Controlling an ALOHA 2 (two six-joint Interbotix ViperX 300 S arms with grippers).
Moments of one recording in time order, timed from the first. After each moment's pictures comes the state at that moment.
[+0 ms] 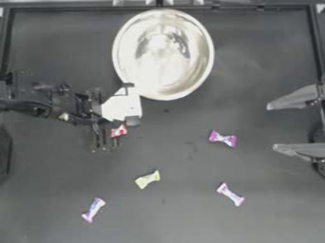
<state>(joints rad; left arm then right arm) 0.23 0.04 0.67 0.02 0.47 0.00 -0.01 -0.97 1.21 0.01 -0.31 0.00</state>
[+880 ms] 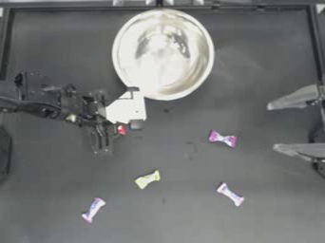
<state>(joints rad) 0.19 0.09 0.64 0.02 0.50 0.02 -0.01 -0.98 1.21 0.00 -0.31 0.00</state>
